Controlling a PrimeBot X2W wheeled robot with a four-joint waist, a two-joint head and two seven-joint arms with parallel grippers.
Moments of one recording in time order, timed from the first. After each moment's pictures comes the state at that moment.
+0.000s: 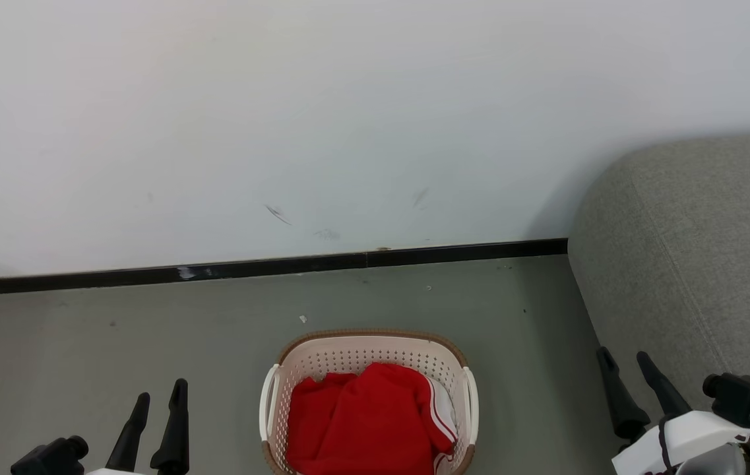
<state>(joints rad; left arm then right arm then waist) 0.03 0.05 -0.03 0.21 -0.75 -0.10 -0.13 -0.01 -0.04 -0.04 0.23 0.39 0.13 -0.12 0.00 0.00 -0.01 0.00</state>
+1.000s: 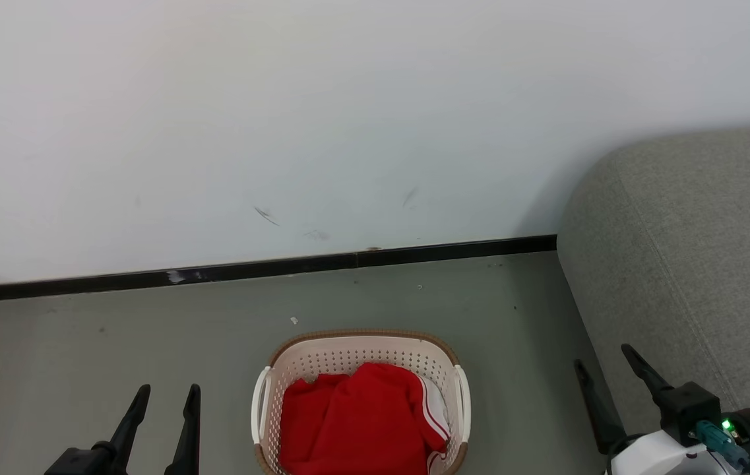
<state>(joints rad) 0.07 0.05 -0.01 0.16 -0.32 -0.11 -0.24 0.02 -0.04 -0.02 0.19 -0.14 0.13 -0.24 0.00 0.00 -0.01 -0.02</state>
